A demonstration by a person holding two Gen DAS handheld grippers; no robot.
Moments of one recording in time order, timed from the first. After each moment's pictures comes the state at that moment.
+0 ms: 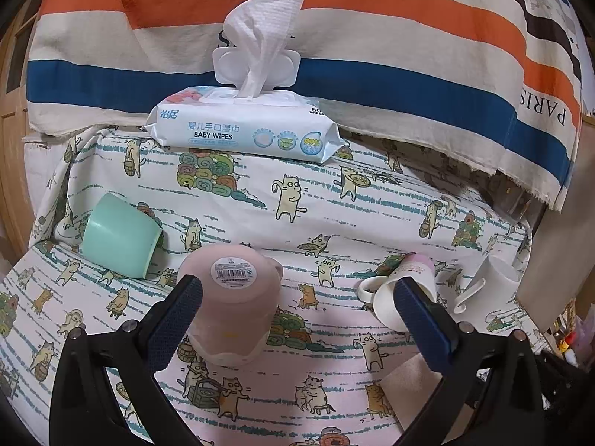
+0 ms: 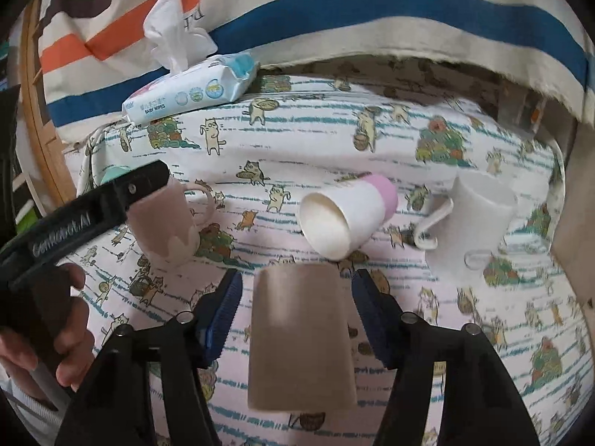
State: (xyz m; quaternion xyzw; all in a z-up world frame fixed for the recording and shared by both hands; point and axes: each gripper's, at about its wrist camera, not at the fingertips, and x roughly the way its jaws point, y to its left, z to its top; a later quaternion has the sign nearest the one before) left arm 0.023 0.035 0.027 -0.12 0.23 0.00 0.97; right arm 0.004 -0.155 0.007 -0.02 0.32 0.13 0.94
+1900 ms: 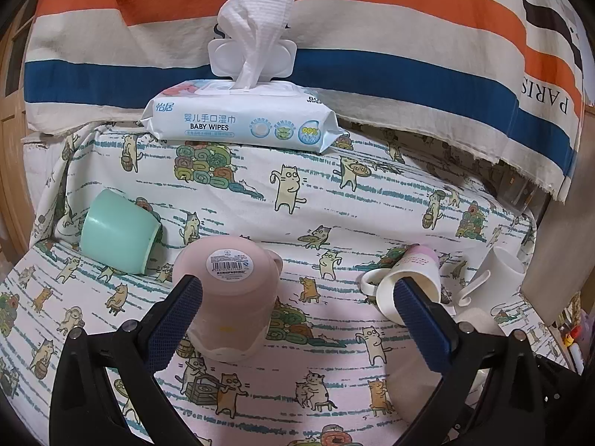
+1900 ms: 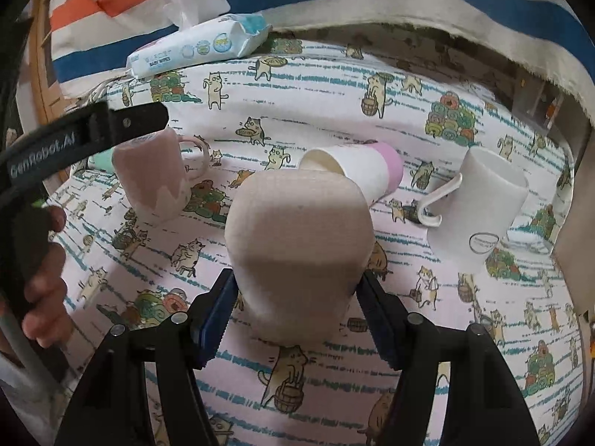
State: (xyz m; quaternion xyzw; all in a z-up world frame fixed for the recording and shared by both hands) left arm 0.029 0.031 0.021 -0.11 0.24 0.01 0.96; right arm 0.007 -0.155 -0.020 -0.08 0.35 0.14 0.92
